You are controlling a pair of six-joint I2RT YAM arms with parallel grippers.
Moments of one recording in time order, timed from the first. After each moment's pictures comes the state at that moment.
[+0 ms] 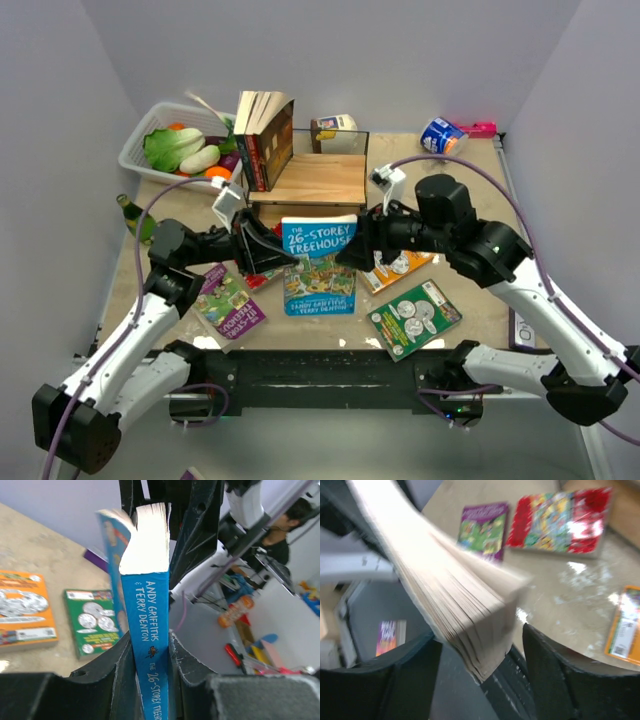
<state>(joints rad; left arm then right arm) -0.39 0.87 0.62 0.56 1.09 -0.86 0.75 1.10 1.35 -0.78 -0.42 0.37</state>
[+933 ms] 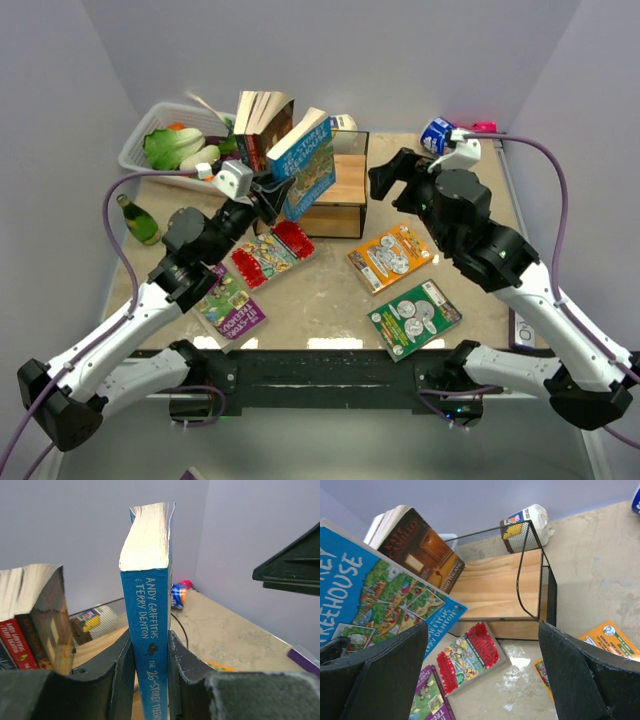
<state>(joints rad) -0.66 0.92 0.88 0.31 0.01 -0.08 0.75 1.04 1.35 -0.49 0.51 0.61</state>
